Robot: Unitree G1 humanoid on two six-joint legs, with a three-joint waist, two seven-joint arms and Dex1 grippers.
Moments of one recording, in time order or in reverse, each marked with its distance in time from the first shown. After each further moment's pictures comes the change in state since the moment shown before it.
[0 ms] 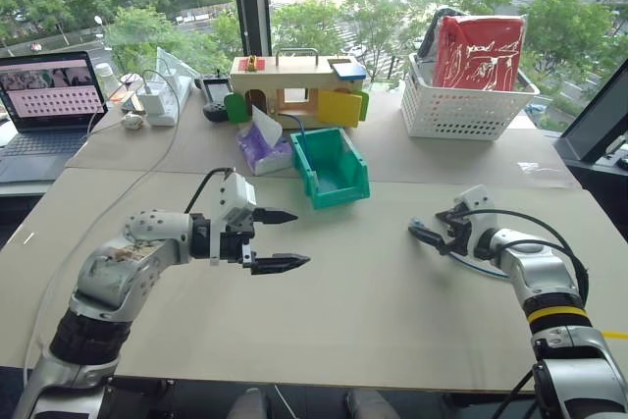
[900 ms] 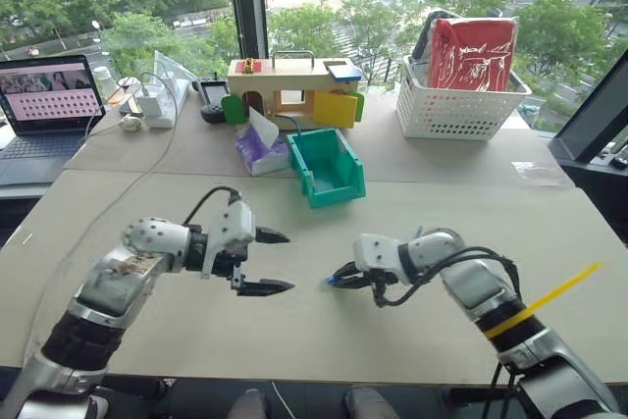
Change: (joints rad) left arm 0.027 0.069 -0.131 0.111 0.198 -0.260 -0.160; right arm -0.015 0.049 0.473 -0.412 -0.236 -0.272 0.444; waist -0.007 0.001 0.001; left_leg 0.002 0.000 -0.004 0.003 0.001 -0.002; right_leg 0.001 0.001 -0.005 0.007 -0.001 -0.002
